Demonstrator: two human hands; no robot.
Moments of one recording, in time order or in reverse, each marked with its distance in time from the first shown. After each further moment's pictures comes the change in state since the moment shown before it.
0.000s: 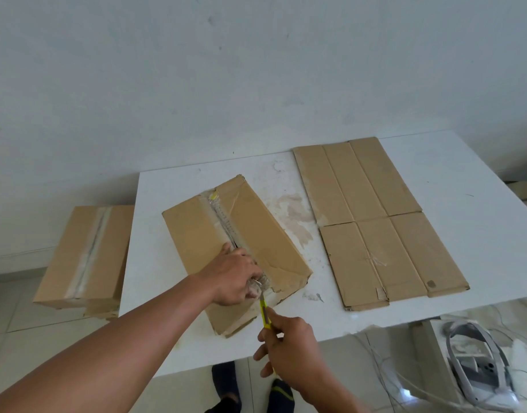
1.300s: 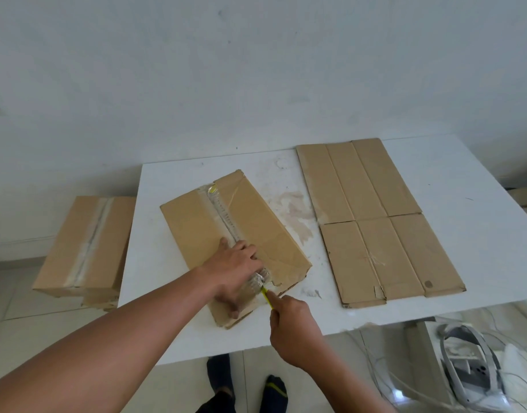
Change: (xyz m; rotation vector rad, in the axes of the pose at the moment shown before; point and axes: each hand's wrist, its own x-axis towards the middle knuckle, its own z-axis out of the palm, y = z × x) left_hand -0.006 0.007 -0.004 0.276 -0.127 -0.020; right_hand 0.019 -0.004 -0.010 -0.568 0.063 -0.220
